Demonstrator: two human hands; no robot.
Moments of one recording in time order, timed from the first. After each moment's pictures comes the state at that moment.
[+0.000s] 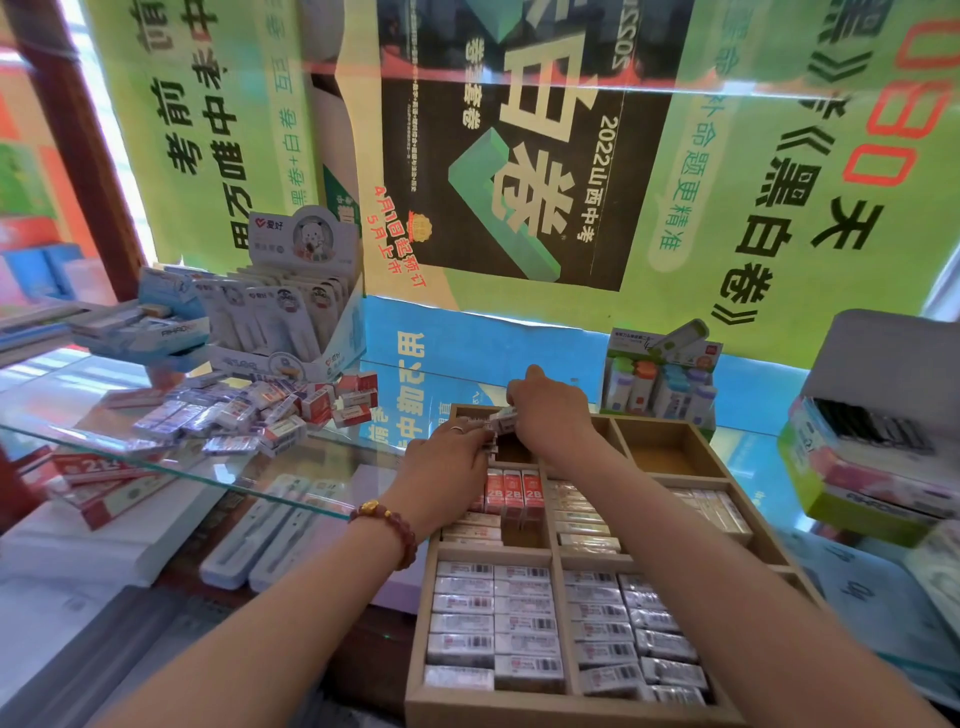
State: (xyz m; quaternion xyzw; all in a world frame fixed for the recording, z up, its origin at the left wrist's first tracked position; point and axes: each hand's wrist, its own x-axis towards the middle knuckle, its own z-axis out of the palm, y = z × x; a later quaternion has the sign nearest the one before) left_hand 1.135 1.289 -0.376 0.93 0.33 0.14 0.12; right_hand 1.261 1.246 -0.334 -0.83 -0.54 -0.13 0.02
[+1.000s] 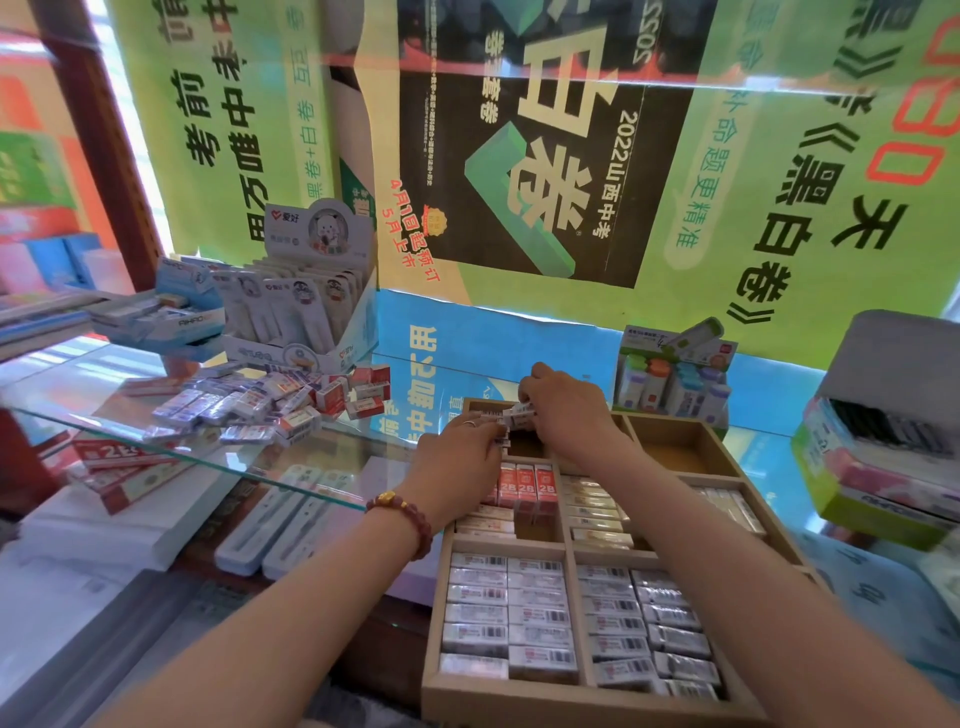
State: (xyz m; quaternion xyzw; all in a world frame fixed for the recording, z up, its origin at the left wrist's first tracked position) left_hand 1.133 1.287 -0.374 0.92 0.34 0.14 0.14; right_hand 1.273 1.247 -0.343 -0.80 -0.58 -0.16 0.02
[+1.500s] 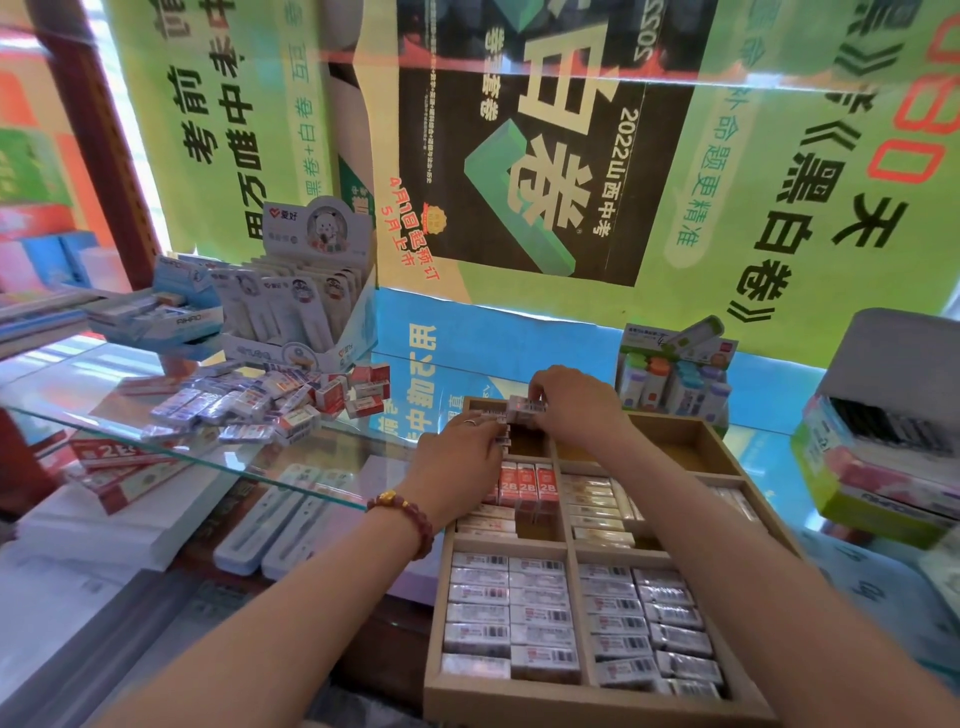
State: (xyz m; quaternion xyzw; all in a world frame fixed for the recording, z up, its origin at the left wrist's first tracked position) left_hand 1.132 1.285 -0.373 0.92 0.34 0.14 0.14; right_hand 1.278 1.245 -0.334 -0.83 -0.54 -0.08 0.07
